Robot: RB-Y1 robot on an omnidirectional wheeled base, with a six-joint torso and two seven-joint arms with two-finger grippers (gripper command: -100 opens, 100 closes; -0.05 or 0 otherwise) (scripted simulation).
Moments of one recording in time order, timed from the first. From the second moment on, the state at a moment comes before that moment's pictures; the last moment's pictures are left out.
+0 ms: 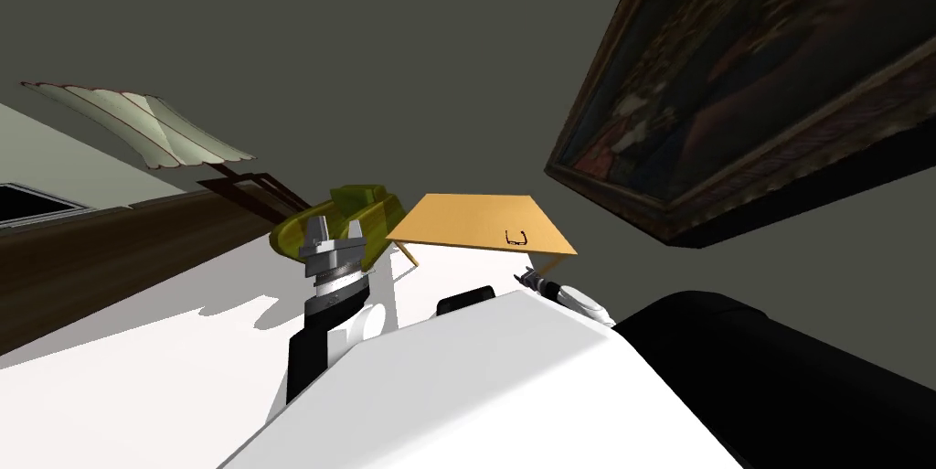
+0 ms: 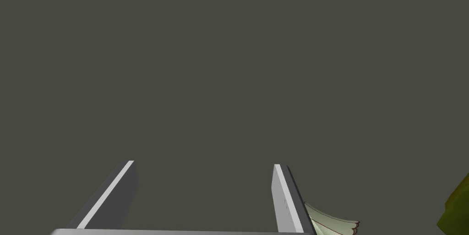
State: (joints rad) left arm 0.52 0.04 0.02 -2.38 0.11 -0.38 -0.05; right arm 0.46 -0.64 0.23 -1.27 0.86 -0.25 0.31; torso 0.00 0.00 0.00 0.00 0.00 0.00
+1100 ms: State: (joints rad) left arm 0.52 0.04 0.02 -2.38 0.11 -0.38 -0.05; right arm 0.42 -0.73 0.24 -0.99 1.04 -0.20 0.40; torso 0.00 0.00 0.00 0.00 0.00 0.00
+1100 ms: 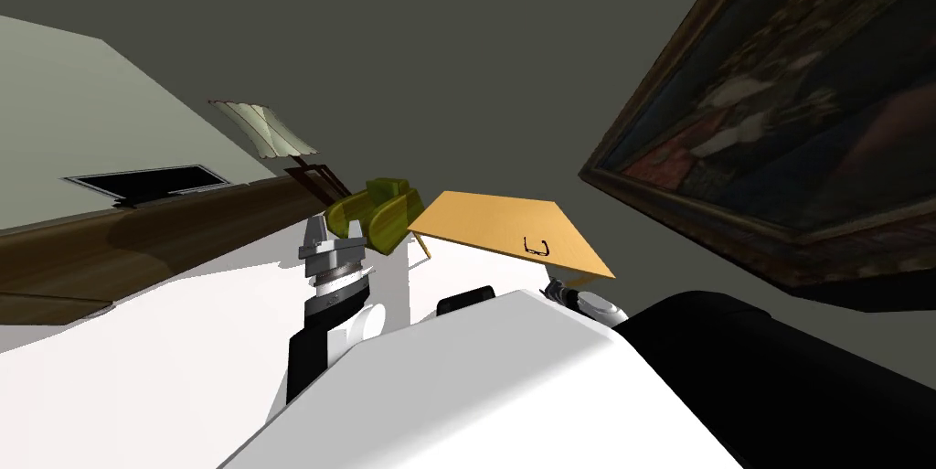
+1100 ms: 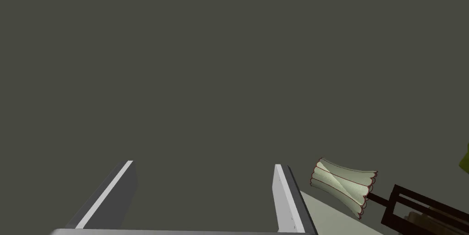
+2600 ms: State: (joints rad) left arm 0.52 0.04 0.02 -2.38 0.11 -0.38 -0.05; right arm 0.37 -0.85 0.27 -0.71 1.26 -0.12 0.44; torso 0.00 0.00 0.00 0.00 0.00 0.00
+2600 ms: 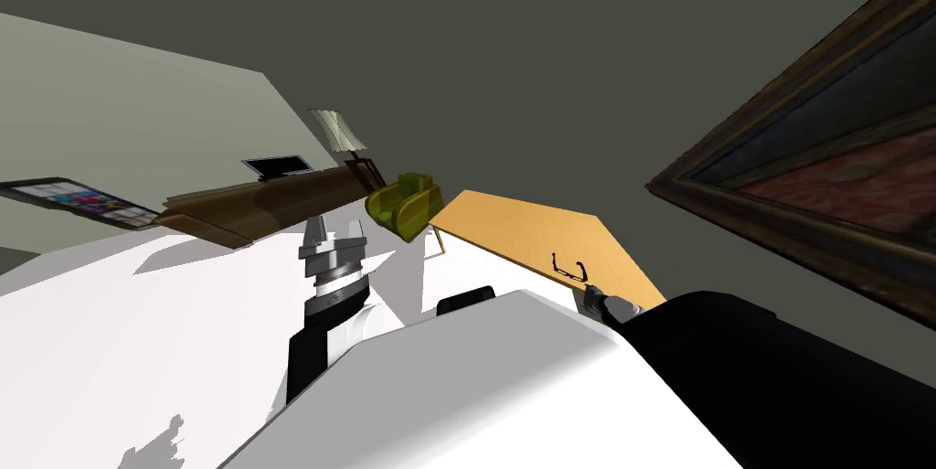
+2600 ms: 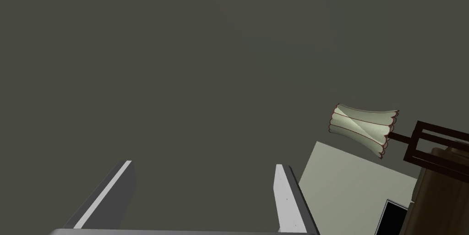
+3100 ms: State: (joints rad) left arm 0.52 0.04 0.02 -2.38 0.11 -0.38 -0.05; right arm 0.35 -0.86 0.19 -0.60 1.32 -0.12 0.57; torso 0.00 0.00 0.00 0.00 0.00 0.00
